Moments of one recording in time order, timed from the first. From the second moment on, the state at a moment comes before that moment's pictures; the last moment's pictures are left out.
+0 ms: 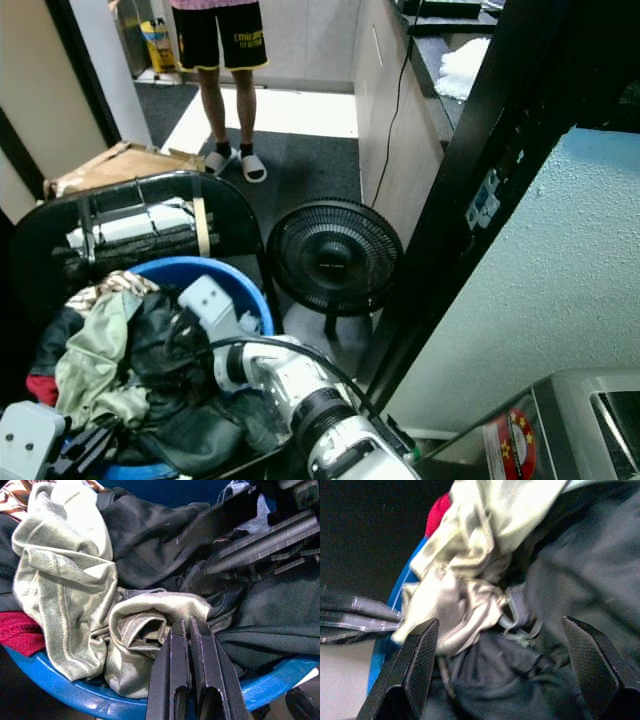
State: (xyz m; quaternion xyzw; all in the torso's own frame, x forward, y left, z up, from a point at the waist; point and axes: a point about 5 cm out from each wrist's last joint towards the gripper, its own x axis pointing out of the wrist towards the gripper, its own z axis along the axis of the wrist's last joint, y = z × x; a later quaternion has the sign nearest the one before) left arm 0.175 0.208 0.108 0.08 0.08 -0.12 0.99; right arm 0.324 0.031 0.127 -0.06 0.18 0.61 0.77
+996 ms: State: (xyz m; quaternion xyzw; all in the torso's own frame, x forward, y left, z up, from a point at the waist) left arm 0.170 0.197 0.102 0.06 0.11 -0.18 0.98; right arm 0.300 0.034 0.108 -0.08 0.32 0.65 0.68
